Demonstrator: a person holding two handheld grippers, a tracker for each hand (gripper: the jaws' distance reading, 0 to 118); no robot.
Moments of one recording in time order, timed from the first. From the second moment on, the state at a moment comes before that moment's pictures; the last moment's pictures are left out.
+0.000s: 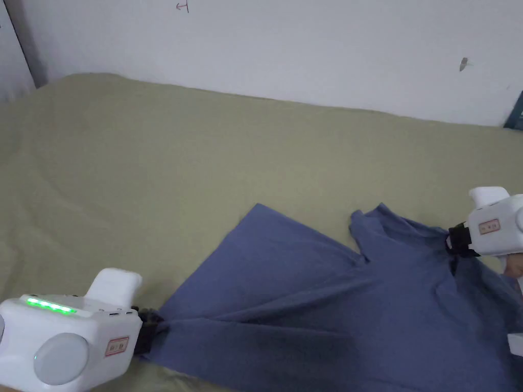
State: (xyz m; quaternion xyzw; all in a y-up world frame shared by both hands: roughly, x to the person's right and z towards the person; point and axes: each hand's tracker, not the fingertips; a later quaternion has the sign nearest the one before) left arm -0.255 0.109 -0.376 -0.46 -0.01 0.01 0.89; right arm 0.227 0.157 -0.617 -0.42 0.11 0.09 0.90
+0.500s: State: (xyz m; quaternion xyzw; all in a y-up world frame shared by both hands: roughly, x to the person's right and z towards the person) left arm -0.220 0.300 -0.404 -0.32 -0.03 -0.02 0.95; right arm 0.289 0.399 -0.438 -0.16 0.05 0.09 0.98
